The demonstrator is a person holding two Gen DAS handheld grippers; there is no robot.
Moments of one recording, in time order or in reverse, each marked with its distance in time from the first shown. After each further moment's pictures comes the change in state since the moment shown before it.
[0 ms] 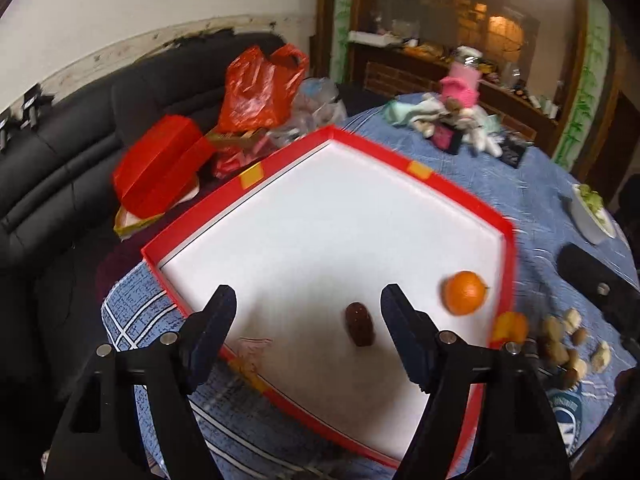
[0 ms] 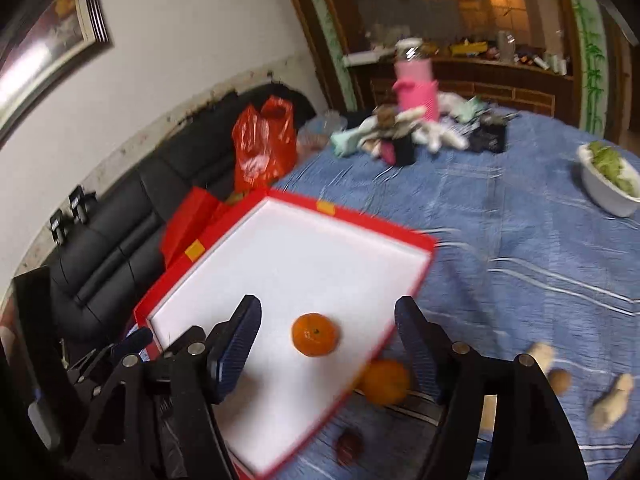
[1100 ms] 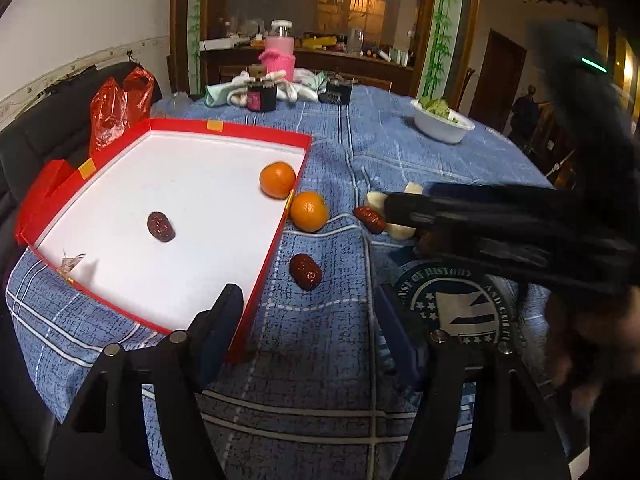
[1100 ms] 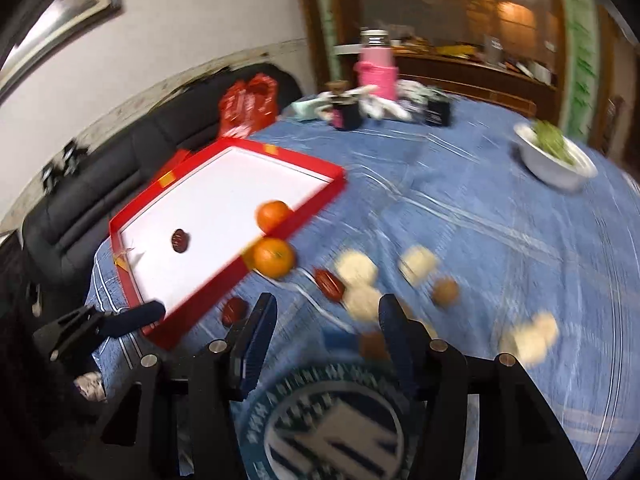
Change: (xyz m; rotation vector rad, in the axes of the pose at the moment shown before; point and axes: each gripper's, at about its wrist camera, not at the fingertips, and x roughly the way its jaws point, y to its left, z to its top) left arm -0.053 -0.082 -0.091 0.296 -0.019 -0.382; right arm -0.046 -0.050 -0.060 -0.146 0.074 -0.067
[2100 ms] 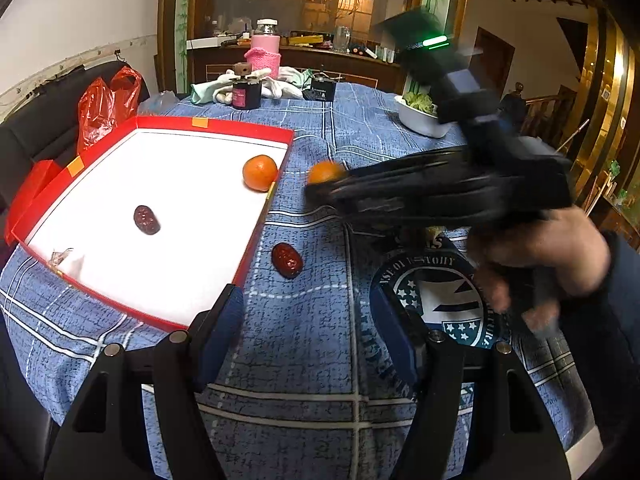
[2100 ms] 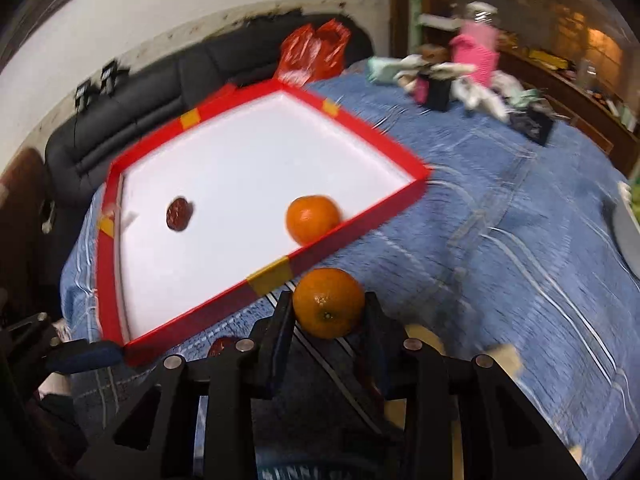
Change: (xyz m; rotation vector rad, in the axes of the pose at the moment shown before) left arm 0.001 -0.009 -0.003 0.018 0.032 -0.043; right arm 0.072 0.014 0.032 -0.212 0.132 0.111
